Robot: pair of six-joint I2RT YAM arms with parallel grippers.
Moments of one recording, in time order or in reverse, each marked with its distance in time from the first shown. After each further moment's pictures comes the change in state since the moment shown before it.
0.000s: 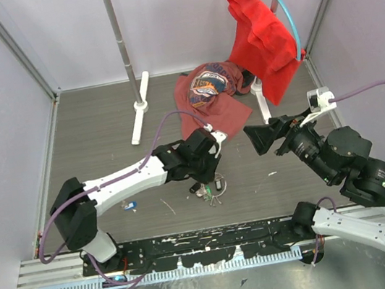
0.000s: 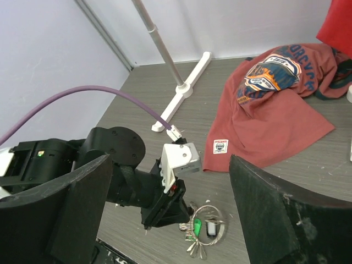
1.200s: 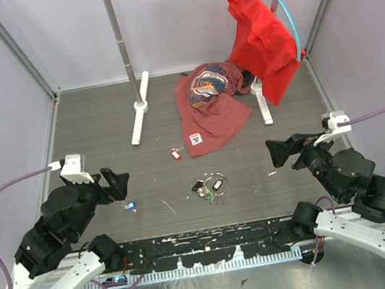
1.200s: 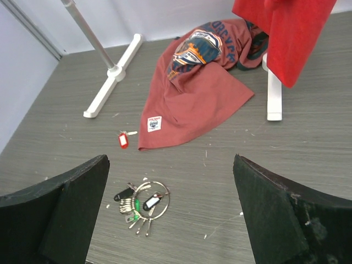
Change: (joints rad) left arm 0.266 -1.233 -0.376 -0.211 -0.459 -0.119; right arm 0.000 -0.221 -0.159 -0.181 0.201 -0.029
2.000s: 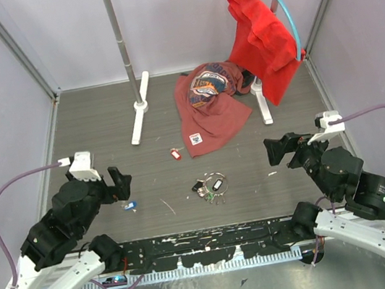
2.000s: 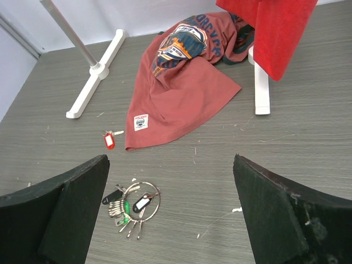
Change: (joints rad) left arm 0.000 0.035 -0.025 -0.040 -0.028 0.006; right arm 0.000 0.025 -0.045 0.002 0.055 0.021
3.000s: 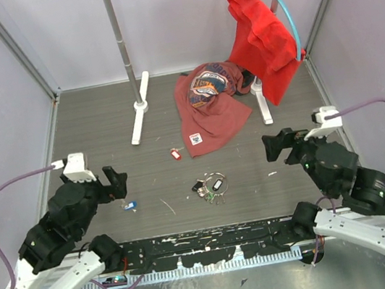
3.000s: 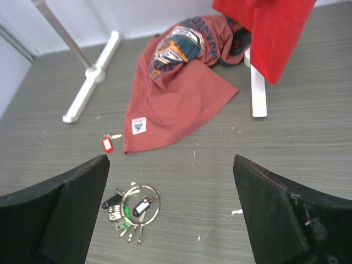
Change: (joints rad) left arm 0.000 -0.007 0.000 0.009 -0.052 -0.014; right arm 0.000 0.086 0.046 -0.012 0.028 0.010
